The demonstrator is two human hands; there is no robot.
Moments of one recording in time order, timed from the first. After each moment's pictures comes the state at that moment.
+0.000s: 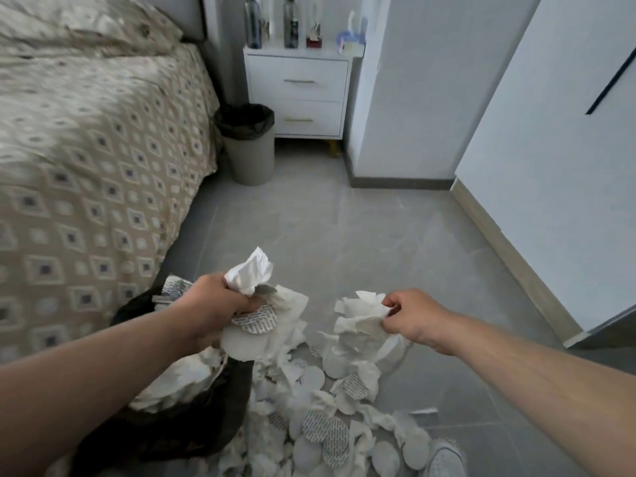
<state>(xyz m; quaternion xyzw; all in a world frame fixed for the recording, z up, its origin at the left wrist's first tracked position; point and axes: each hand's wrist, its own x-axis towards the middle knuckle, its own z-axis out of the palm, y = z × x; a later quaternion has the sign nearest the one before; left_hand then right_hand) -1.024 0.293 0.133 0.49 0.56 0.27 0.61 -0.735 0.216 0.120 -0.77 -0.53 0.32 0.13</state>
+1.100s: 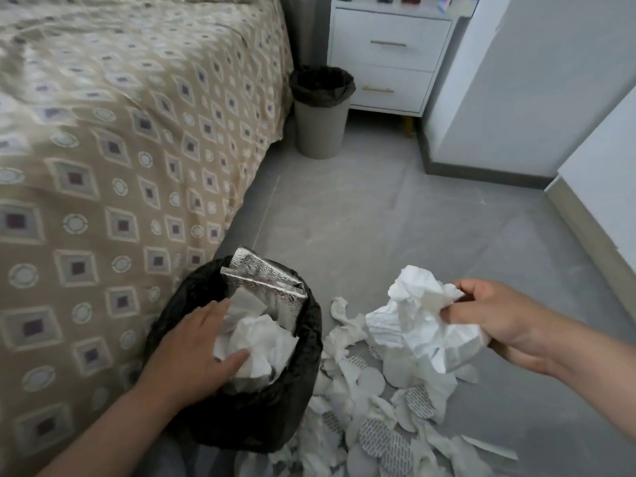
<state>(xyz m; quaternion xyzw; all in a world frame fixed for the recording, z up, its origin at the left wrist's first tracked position) -1.178 0.293 -0.001 0.75 0.64 0.07 0.16 -0.798 0.270 0.127 -0.70 -0.36 0.55 0.28</state>
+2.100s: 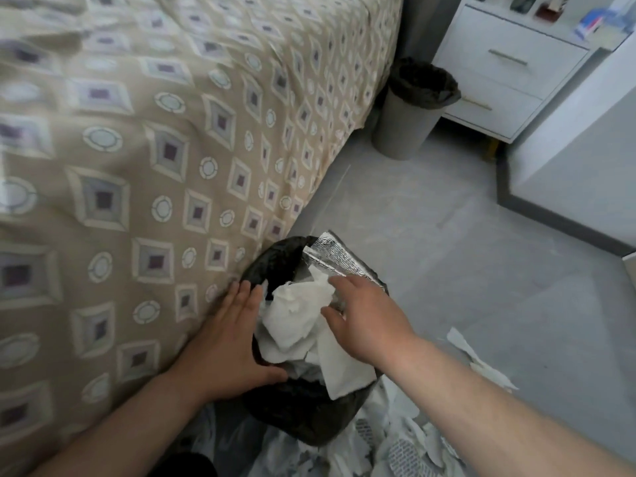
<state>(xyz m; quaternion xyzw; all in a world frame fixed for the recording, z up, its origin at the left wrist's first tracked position) -1.233 0.263 -0.017 0.69 0.66 0.11 0.26 -1.027 0.325 0.046 -0.56 -0.81 0.16 0.00</state>
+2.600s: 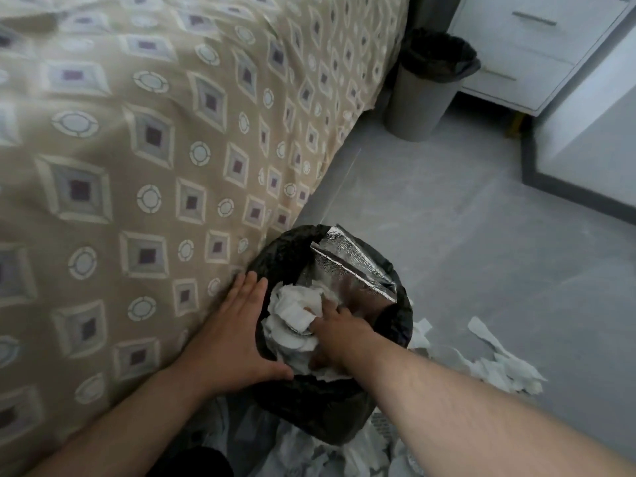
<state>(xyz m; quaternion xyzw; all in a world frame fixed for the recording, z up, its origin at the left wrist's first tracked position) -1.232 0.267 -0.017 0.69 0.67 0.09 0.27 -1.049 0.337 -0.055 -0.47 -0.80 0.21 -0.29</state>
